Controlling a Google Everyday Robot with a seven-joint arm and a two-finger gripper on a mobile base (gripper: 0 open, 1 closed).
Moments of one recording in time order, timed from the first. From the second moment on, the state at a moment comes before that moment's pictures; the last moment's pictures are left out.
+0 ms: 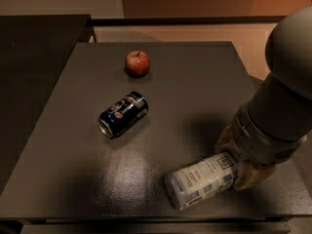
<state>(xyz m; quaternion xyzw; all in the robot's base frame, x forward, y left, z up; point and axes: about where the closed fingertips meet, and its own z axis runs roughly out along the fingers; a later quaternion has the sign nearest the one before) 0.341 -0.157 0.852 -0.78 0.62 0.01 0.06</state>
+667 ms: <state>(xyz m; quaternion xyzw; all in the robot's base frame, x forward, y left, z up) 0.386 -0.168 0.883 -0.75 0.66 -0.03 0.07</state>
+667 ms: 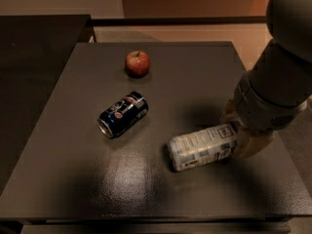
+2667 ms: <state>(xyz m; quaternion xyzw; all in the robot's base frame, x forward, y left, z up) 0.589 -0.181 0.903 -0.57 0.81 -0.03 0.12</state>
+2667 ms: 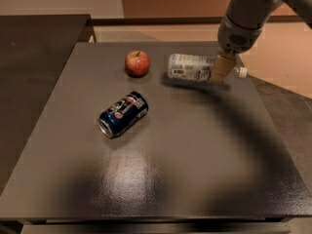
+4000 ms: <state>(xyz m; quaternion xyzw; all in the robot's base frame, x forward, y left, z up) 0.622 -0.146 0.872 -0.54 0.83 -0.02 0.13</state>
